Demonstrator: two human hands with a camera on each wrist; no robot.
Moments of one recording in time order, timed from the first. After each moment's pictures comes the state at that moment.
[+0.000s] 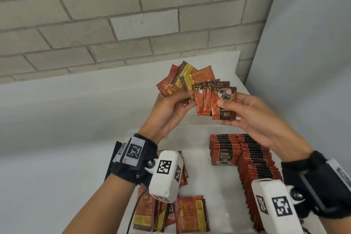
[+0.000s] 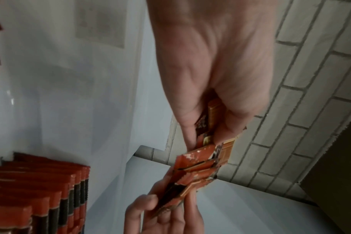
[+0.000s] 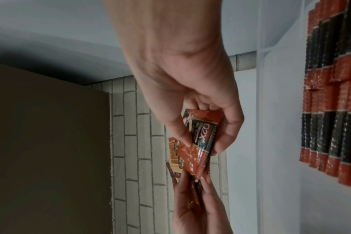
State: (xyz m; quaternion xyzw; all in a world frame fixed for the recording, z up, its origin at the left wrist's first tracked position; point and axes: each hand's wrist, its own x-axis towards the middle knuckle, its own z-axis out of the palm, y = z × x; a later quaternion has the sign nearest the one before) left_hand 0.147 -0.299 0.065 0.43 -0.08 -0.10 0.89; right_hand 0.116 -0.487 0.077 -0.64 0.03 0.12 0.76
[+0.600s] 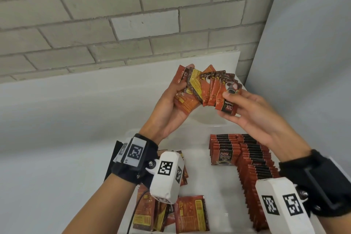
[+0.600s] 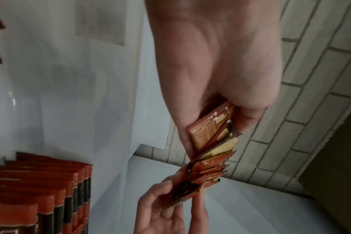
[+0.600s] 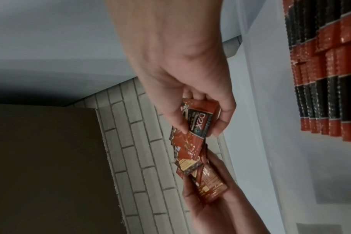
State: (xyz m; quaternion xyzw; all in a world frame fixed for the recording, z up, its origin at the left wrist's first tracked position) left_hand 0.144 -0.300 0.067 0.40 -0.10 -0.16 0.90; right_hand 0.118 -0.487 0.080 -0.55 0.07 0.10 0.83
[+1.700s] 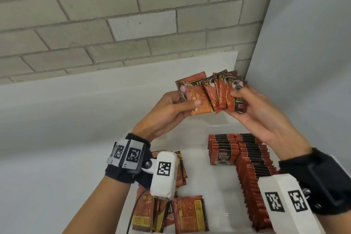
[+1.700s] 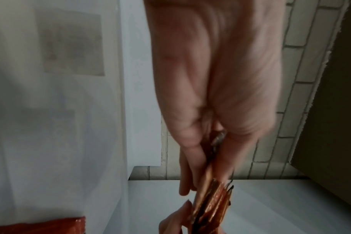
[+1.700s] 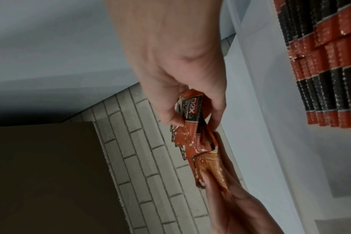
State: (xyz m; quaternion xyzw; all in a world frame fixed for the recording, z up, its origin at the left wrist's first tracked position) left_hand 0.139 -0.292 0.070 0.56 -0.14 -0.20 0.79; right_hand 0.123 -0.493 0.079 -0.49 0.07 0.07 0.87
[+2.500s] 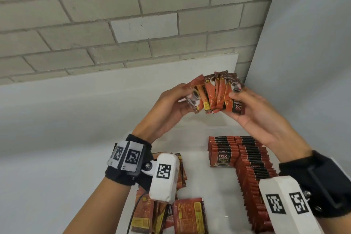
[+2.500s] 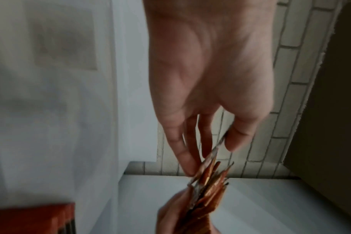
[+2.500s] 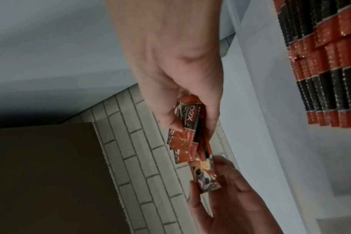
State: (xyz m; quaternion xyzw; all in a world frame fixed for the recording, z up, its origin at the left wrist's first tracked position) left_hand 0.142 -0.294 0.080 0.56 -0.08 -0.15 0.81; right_hand 0.121 -0.491 0.082 -0.49 0.05 0.08 0.87
